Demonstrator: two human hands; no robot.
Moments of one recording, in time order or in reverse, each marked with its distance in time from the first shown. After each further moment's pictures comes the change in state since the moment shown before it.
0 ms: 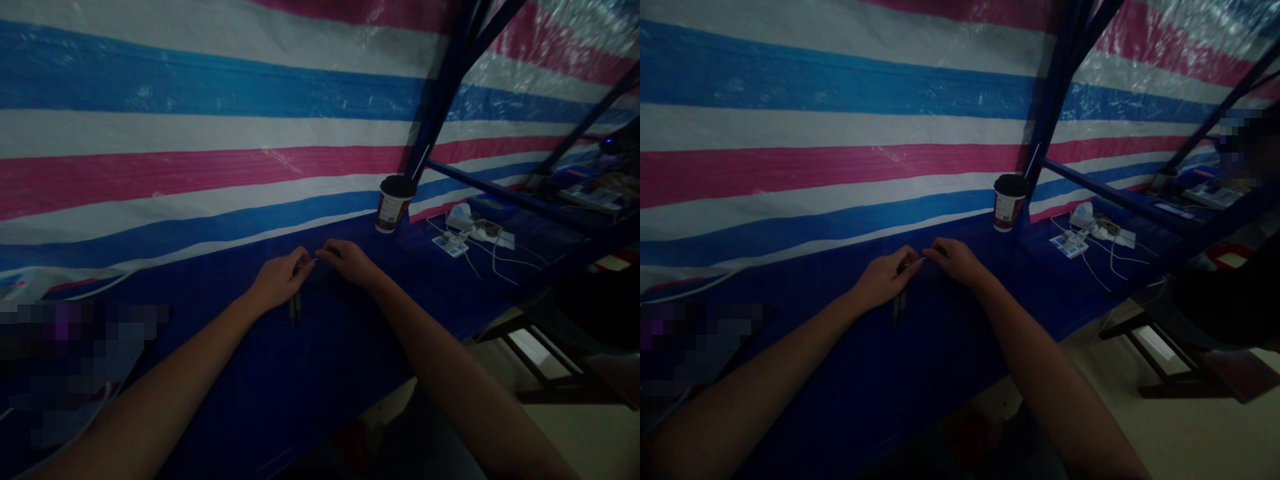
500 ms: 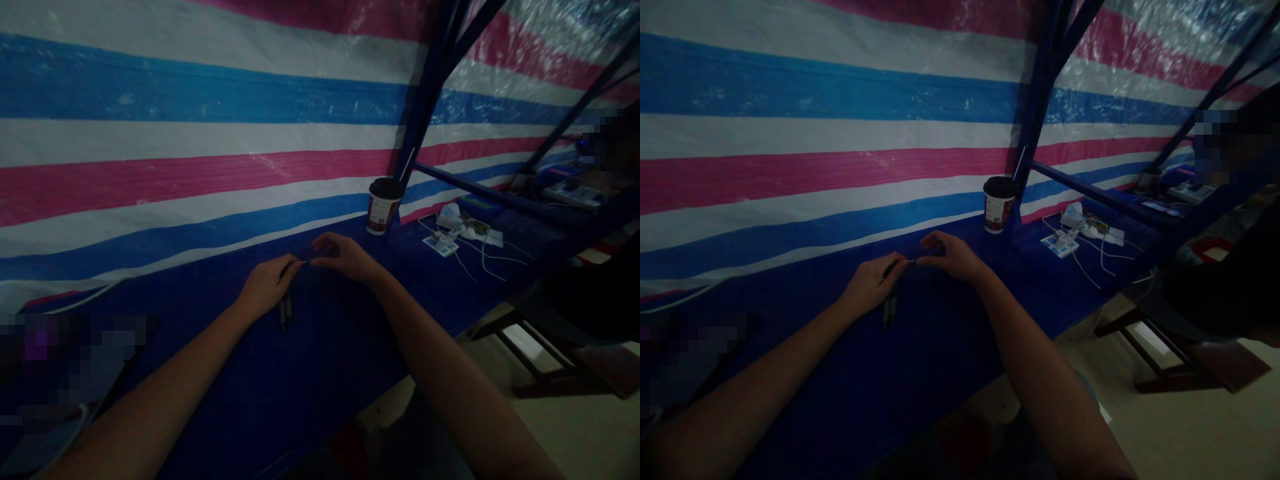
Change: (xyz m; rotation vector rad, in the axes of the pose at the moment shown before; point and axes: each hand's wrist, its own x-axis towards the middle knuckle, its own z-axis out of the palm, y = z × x) left_hand -0.001 -0.008 0.004 -0.004 0.096 0.127; right_hand 0.000 0.010 -0.014 0.232 0.010 -0.004
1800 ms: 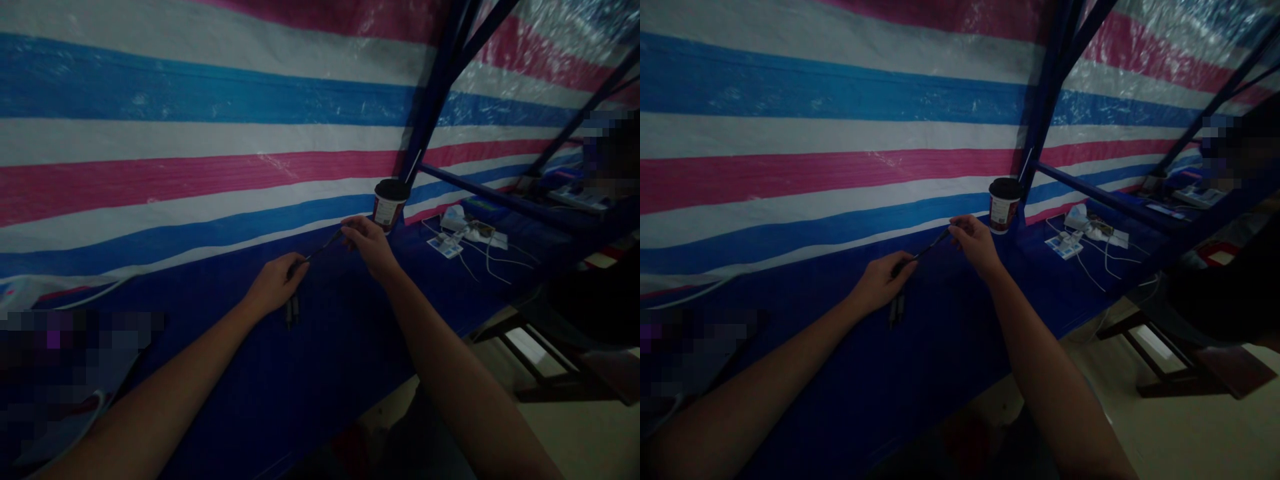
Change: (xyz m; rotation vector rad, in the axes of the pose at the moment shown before) left_hand 0.001 0.002 0.002 -0.077 0.041 0.010; right_hand 0.003 0.001 -0.013 0.403 0.431 0.029
